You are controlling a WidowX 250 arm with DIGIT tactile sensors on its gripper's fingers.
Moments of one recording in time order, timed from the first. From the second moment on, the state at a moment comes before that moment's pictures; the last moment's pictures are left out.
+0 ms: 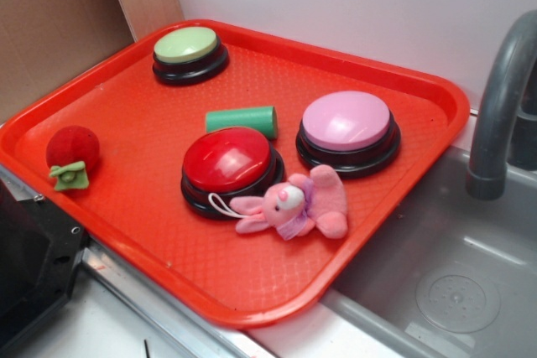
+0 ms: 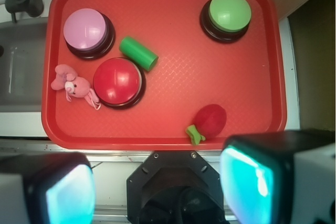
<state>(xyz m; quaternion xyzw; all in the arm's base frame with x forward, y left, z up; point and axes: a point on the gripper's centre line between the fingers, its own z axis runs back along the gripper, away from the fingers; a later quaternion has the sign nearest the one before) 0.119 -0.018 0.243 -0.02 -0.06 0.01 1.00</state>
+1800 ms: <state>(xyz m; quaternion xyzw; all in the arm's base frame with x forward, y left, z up) 0.284 0.105 0.058 0.03 -0.07 0.00 1.00</state>
